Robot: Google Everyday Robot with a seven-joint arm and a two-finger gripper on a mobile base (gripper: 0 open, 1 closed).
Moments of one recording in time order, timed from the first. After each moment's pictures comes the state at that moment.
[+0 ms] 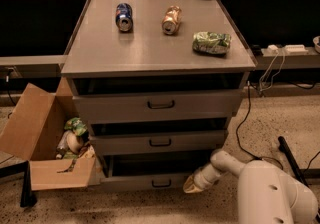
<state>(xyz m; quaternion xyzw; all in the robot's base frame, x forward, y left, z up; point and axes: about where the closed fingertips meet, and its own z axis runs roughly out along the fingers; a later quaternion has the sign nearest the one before) 0.543 -0.162 0.160 -0.73 0.61 0.23 0.20</state>
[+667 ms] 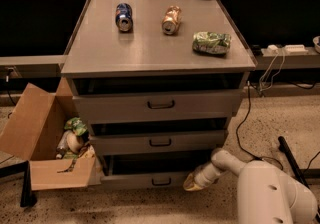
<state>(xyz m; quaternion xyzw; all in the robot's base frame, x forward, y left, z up) 0.555 -0.165 0.161 -0.72 0.62 0.22 0.20</state>
